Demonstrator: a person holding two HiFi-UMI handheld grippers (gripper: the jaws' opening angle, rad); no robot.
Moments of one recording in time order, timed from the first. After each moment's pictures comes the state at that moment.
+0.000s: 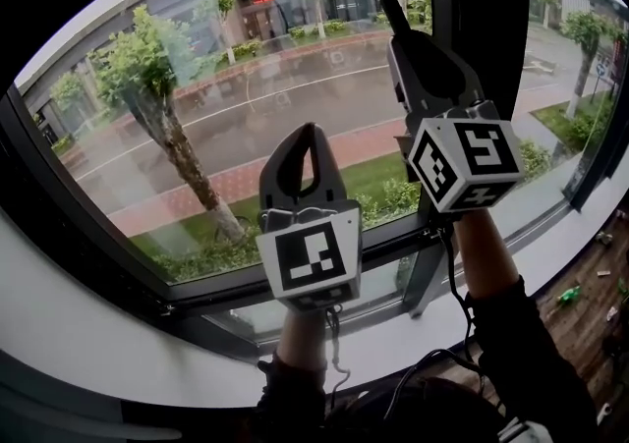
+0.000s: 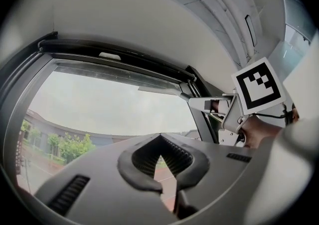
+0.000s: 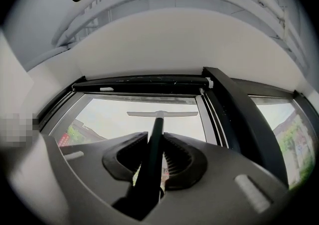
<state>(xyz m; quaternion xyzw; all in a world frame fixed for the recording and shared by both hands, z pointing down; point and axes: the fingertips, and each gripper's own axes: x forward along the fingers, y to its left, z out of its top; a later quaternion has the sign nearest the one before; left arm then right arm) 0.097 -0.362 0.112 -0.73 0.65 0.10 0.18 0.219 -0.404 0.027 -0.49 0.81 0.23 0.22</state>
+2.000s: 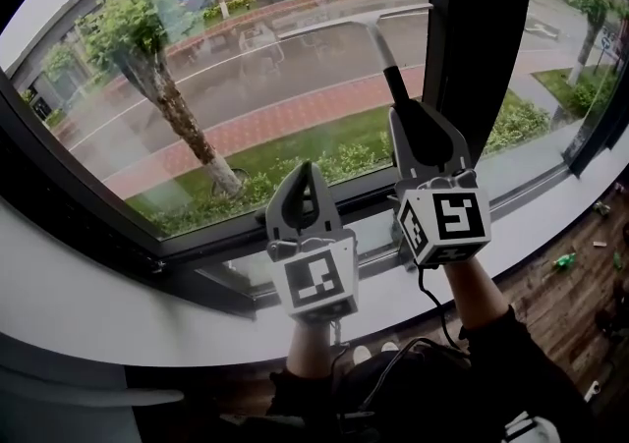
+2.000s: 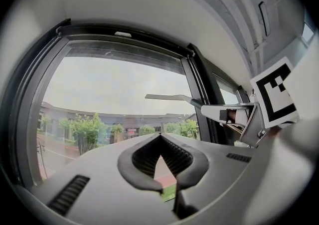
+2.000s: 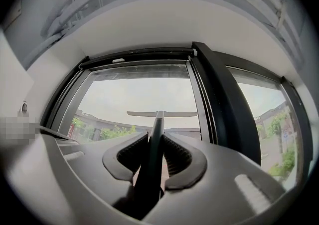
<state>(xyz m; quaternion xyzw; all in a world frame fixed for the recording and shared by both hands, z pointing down) 0.092 -0.328 0.257 -0.72 0.69 0.04 0.08 0.225 -0.379 0.209 -0.53 0.83 0.13 0.12</state>
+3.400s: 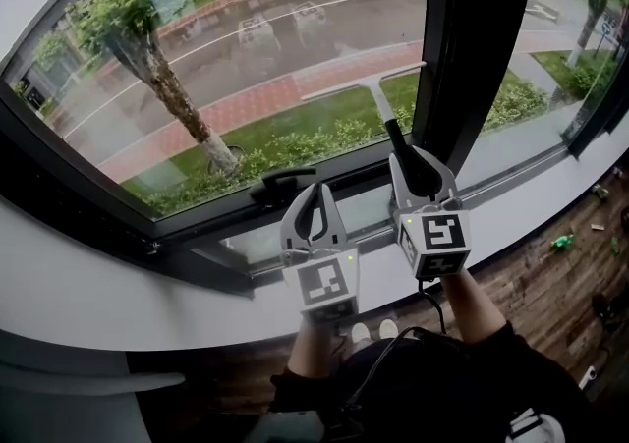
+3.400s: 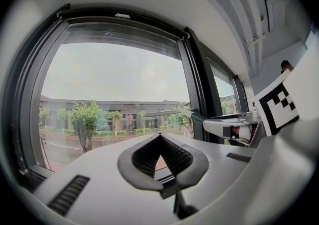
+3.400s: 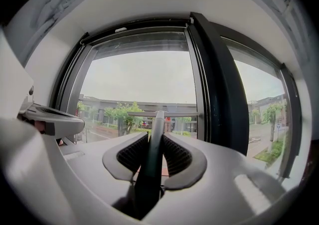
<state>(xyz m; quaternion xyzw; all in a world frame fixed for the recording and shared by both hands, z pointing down) 0.103 -0.311 0.354 -0.73 0.68 -0.03 0.02 0.235 -0.368 0.354 -0.54 0.84 0.03 0.00</state>
